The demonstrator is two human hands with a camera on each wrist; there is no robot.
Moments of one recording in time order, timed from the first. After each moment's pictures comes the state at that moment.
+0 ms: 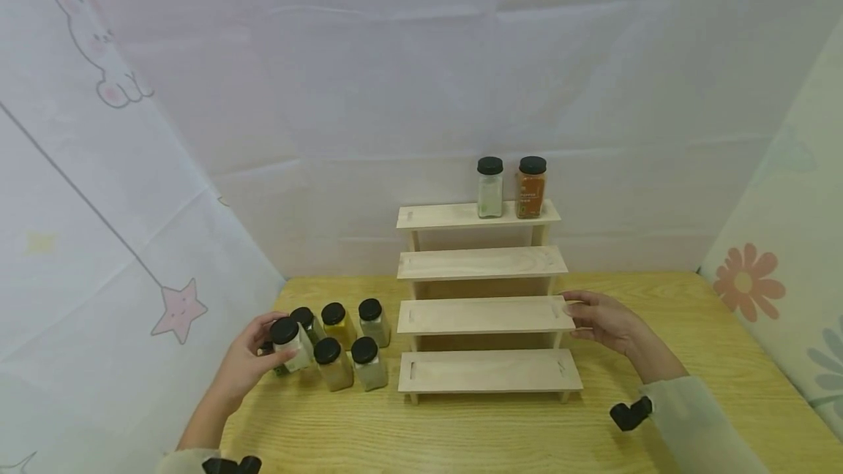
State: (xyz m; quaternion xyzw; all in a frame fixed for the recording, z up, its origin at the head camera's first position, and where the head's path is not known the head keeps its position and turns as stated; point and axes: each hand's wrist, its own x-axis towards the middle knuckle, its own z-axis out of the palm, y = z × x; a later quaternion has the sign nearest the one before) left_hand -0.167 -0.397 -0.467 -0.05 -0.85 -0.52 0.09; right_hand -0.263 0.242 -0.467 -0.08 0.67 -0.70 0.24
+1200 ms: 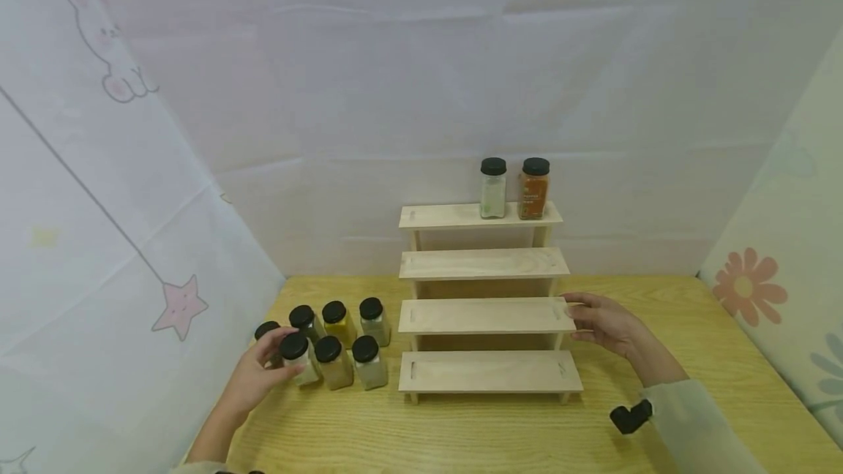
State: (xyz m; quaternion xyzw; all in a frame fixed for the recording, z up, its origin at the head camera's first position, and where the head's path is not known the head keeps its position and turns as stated) left_hand -0.161 -0.395 -0.501 -0.03 -0.87 -0.50 0.06; right_hand -0.261 0.240 -0.467 -0.08 0.67 -0.69 0.24
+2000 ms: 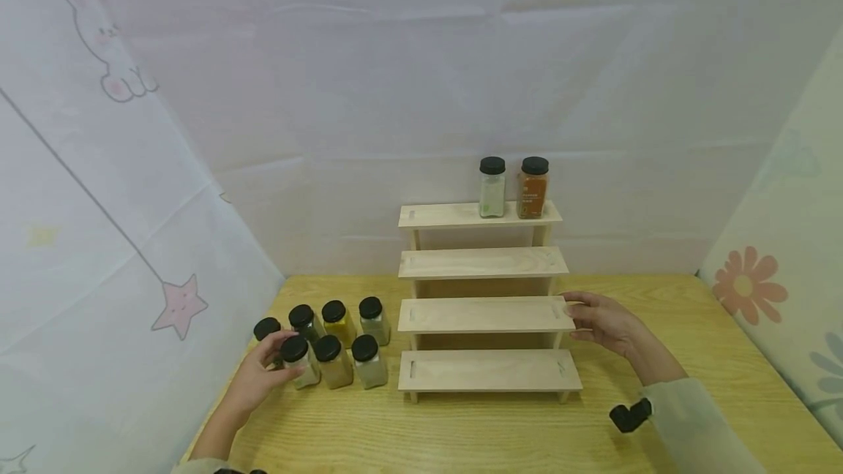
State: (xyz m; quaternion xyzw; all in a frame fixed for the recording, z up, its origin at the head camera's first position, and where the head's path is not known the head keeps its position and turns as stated) left_hand -0.163 -0.395 -0.507 0.00 -0.85 -0.52 0.03; right_hand -0.261 0.240 -0.466 -0.08 0.67 -0.69 0.24
